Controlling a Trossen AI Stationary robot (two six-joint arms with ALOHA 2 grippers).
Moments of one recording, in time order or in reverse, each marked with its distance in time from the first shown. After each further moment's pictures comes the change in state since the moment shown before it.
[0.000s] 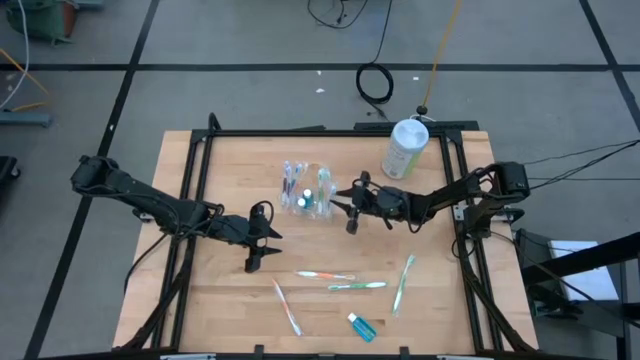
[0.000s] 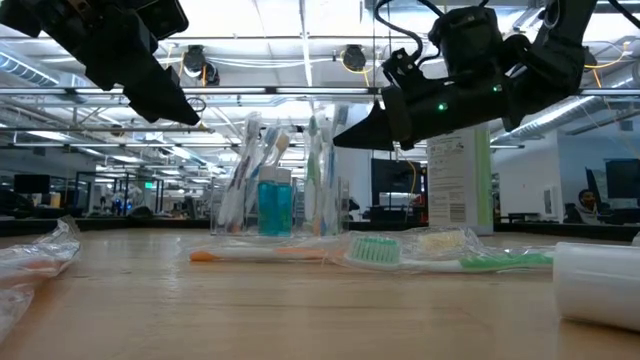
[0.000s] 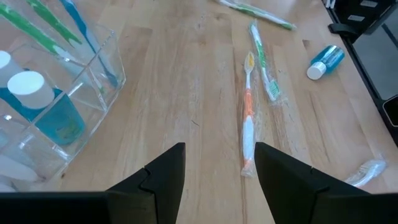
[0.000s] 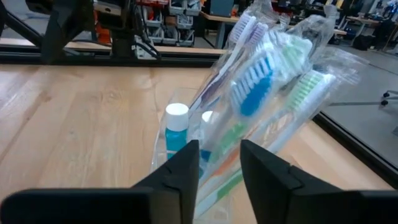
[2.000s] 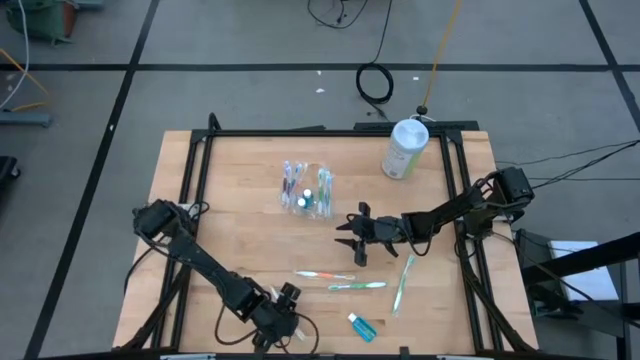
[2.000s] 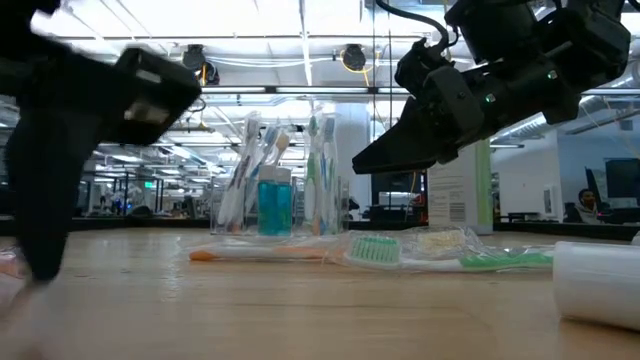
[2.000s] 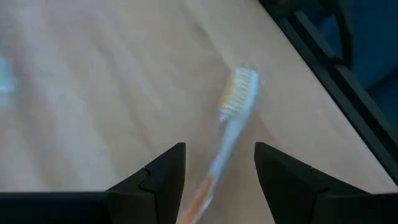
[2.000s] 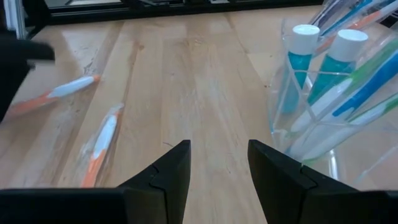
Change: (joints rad) left arm -0.387 0.828 0.604 -0.154 0.045 0.202; right arm 0.229 0.000 -0.002 -0.208 0.004 0.237
